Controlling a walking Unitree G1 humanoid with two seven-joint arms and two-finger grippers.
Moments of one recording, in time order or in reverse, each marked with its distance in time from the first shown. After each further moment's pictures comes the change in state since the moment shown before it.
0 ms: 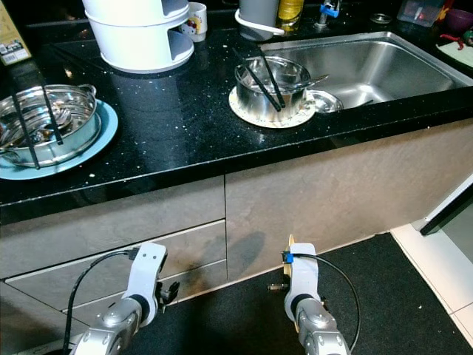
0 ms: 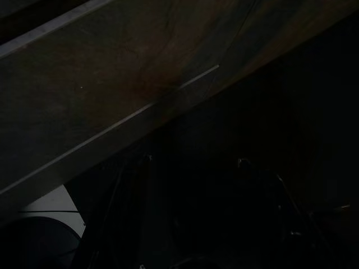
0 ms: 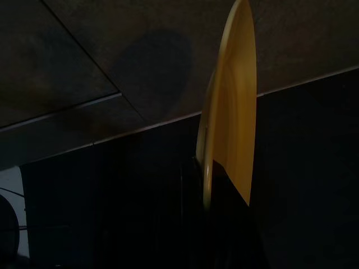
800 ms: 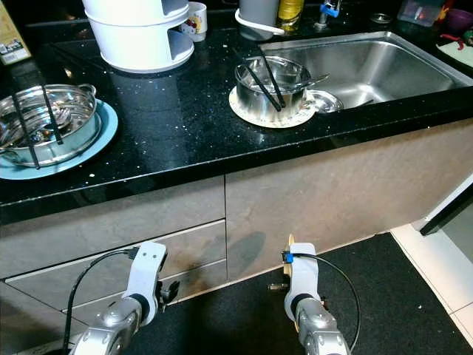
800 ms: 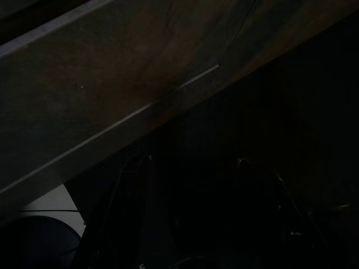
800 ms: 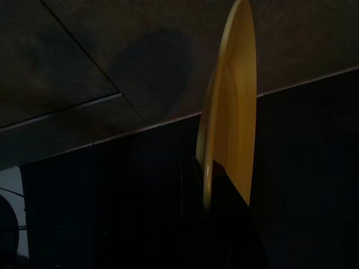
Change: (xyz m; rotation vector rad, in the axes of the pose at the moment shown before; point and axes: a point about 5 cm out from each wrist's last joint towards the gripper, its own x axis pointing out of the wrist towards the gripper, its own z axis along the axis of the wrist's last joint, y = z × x) left arm -0.001 0.000 0.001 -0.001 0.001 0.001; right arm 0.000 0.000 0.001 -0.001 -0.001 0.000
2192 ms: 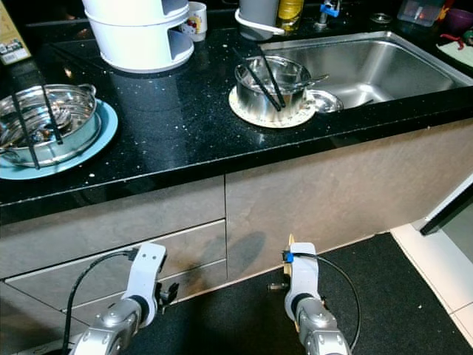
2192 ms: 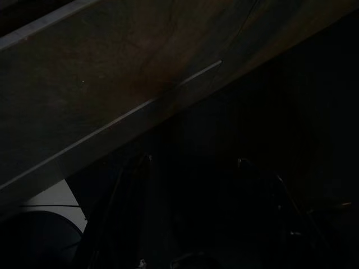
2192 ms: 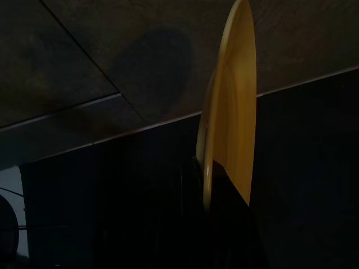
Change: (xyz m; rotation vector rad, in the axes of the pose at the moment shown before) left arm 0.000 0.000 -0.001 -0.003 0.014 0.008; right arm 0.000 0.000 0.001 -0.001 0.001 0.000
